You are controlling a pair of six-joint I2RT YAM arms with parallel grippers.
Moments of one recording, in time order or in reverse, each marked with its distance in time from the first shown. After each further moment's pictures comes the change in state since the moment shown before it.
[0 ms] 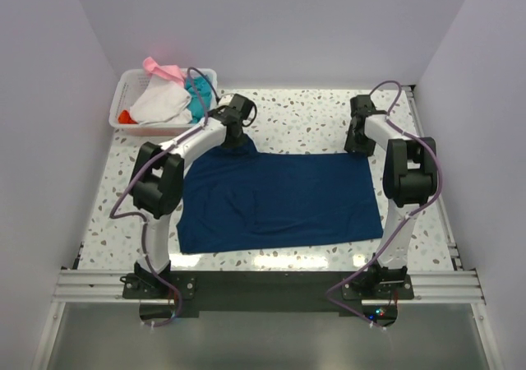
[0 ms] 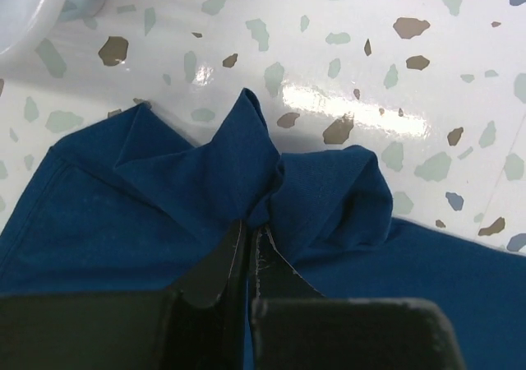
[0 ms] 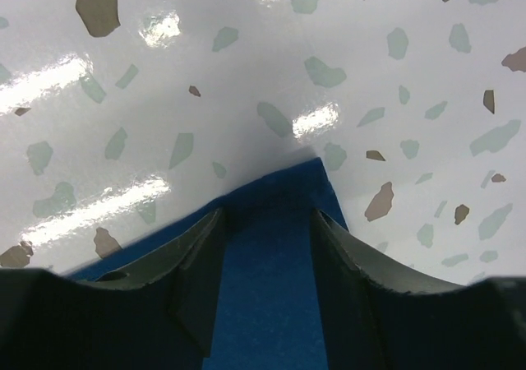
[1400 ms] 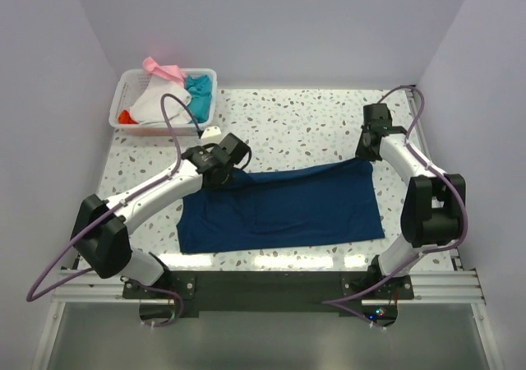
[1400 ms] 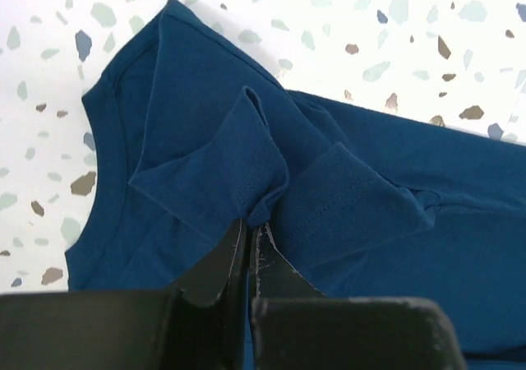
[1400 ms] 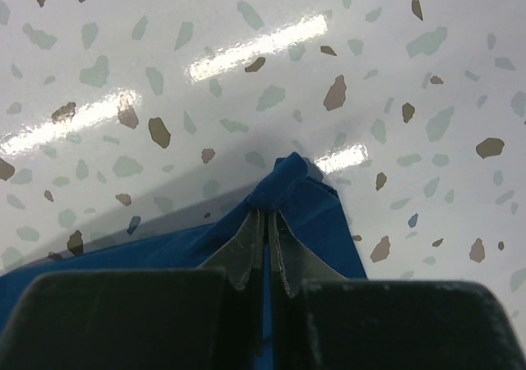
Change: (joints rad) left arm -0.208 -0.569 -0.452 -0.209 -0.158 -0.241; right arm 0.000 -0.408 -0.313 0.075 -0.056 0.006
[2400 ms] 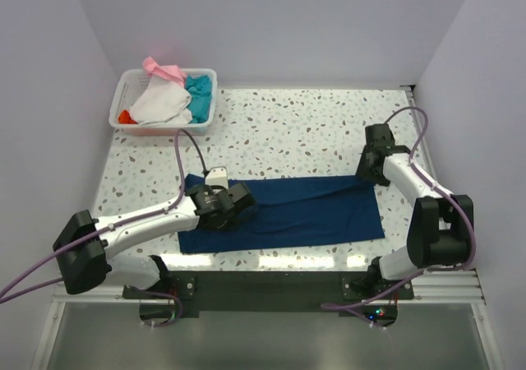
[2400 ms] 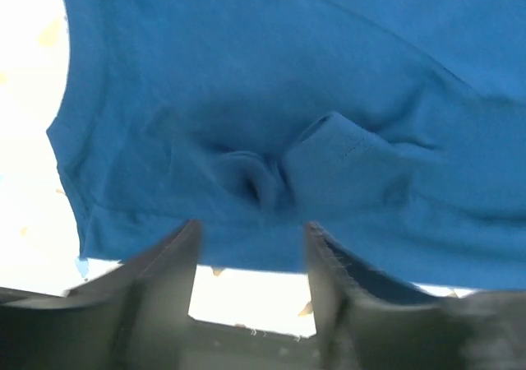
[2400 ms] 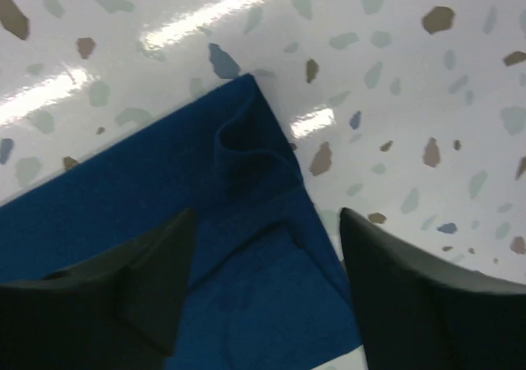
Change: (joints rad) left arm -0.280 -0.166 -0.266 -0.115 0.022 -0.216; right arm 0.000 -0.156 -0.216 -0.045 0.055 0.032
